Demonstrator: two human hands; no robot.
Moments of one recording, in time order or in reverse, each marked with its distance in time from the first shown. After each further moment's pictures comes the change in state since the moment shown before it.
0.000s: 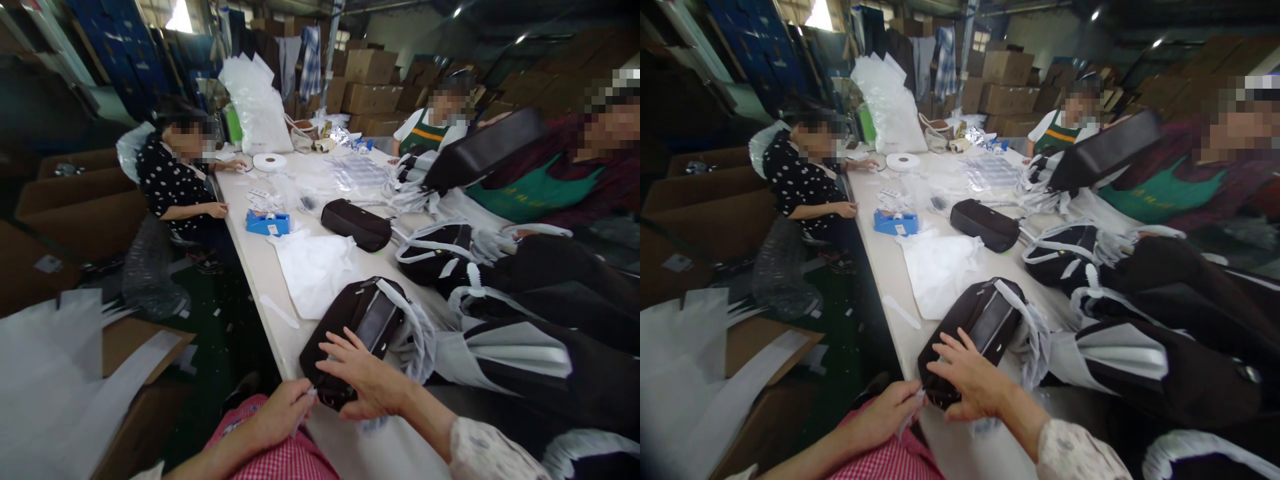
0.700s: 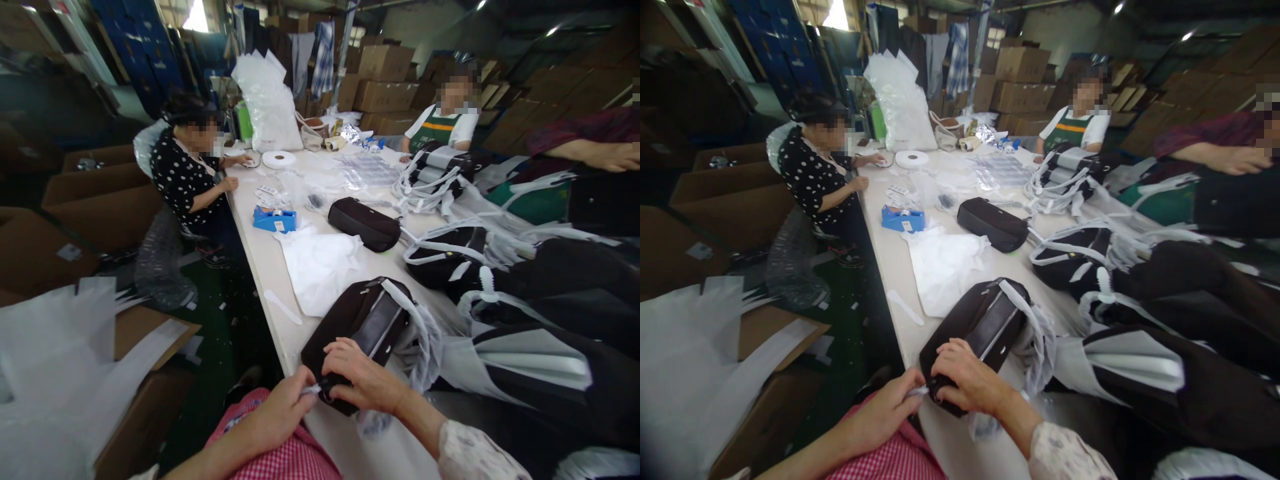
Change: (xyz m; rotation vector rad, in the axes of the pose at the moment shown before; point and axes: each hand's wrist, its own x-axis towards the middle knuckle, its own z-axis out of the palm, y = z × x) left_hand -0.019 0.018 0.003 0.209 0.101 0.021; right_hand 0.002 -0.004 0.012 0.198 0.174 -0.045
